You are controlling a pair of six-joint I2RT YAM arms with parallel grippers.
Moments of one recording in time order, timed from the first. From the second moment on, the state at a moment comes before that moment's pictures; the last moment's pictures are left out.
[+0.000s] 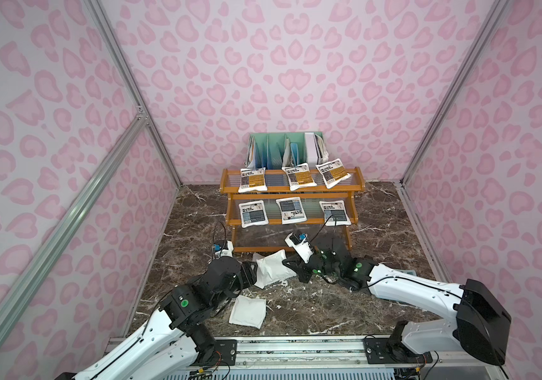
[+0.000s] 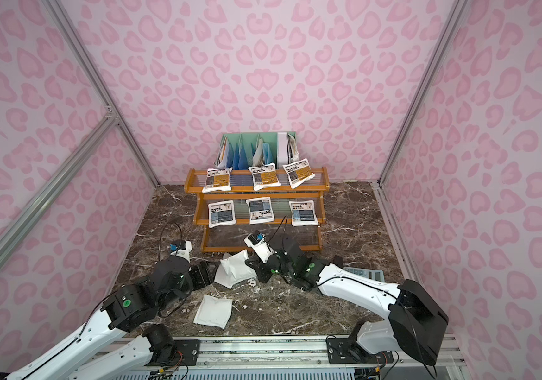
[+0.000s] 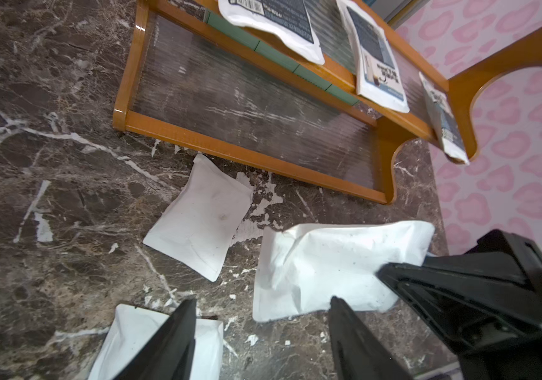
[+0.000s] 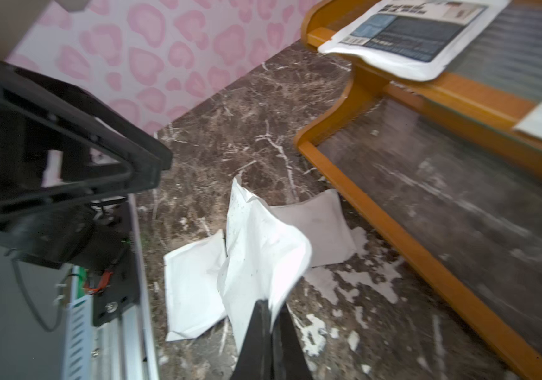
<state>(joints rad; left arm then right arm) -0.78 0.68 0.72 -0.70 -0.24 -0.99 0.97 1.33 0.81 0.03 -0.15 0.10</state>
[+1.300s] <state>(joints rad) -0.72 1.04 0.91 -0.59 0.09 -1.29 1.48 1.47 0.58 0.88 0.97 -1.19</state>
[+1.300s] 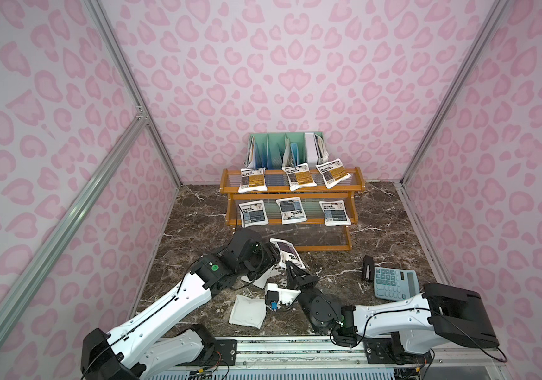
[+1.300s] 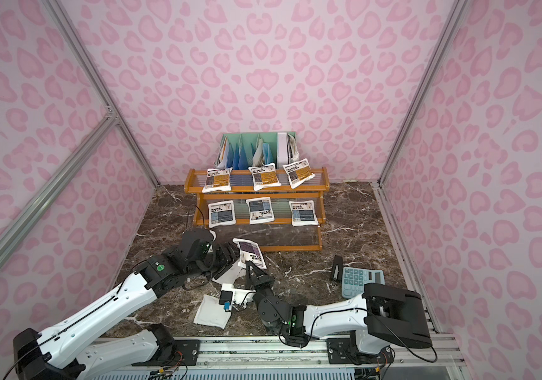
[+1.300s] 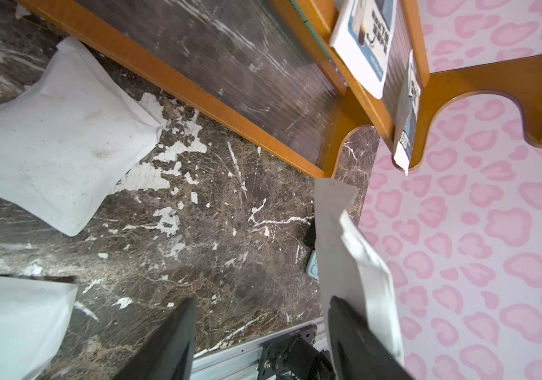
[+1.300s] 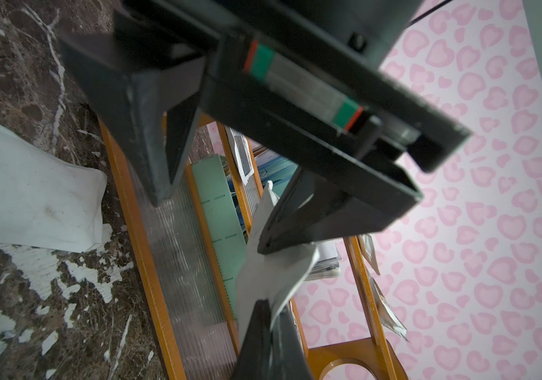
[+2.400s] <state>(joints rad) -0.69 1.08 0.94 -0.56 0.15 -1.24 1.47 1.45 0.60 0.78 0.90 -1.09</state>
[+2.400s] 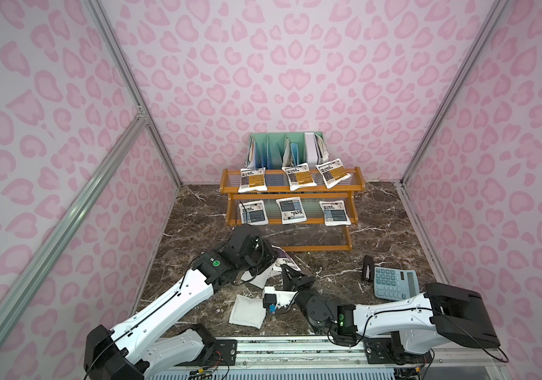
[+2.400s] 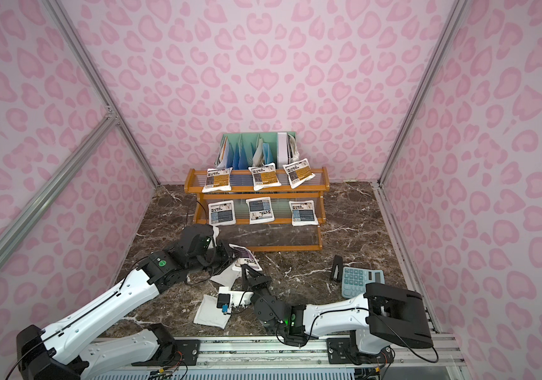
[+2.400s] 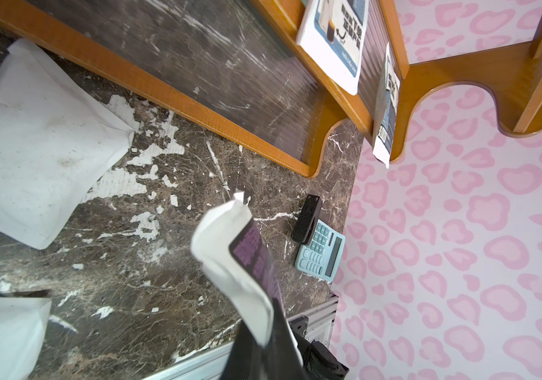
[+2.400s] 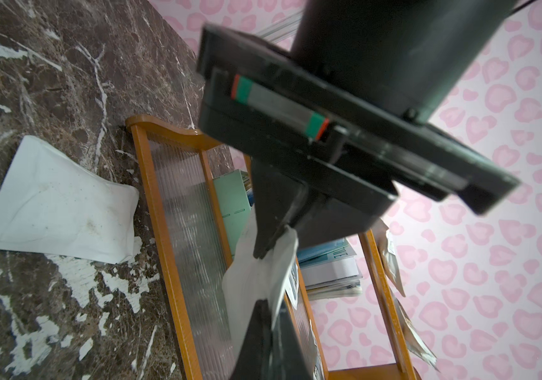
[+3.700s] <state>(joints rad) -0.78 1.15 0.64 0.26 0.03 -1.18 0.48 1.28 0.41 0.90 -1.03 1.05</state>
